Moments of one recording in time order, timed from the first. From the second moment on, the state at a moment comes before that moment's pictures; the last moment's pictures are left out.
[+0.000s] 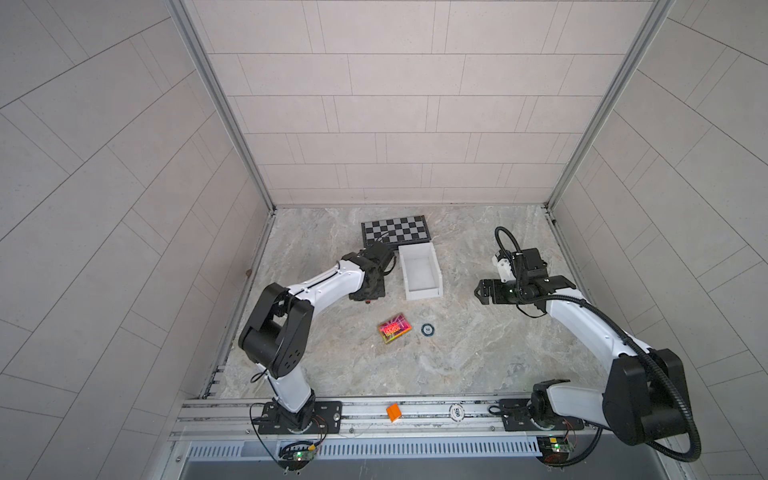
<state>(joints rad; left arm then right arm) -0.59 1.71 1.26 -0.81 -0.22 -0.62 0.11 1.25 0.81 -0.58 -0.23 0.15</state>
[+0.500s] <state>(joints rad) -0.78 2.08 1.79 -0.89 -0.20 -0.50 0.10 1.19 0.80 -0.58 -0.21 0.15</state>
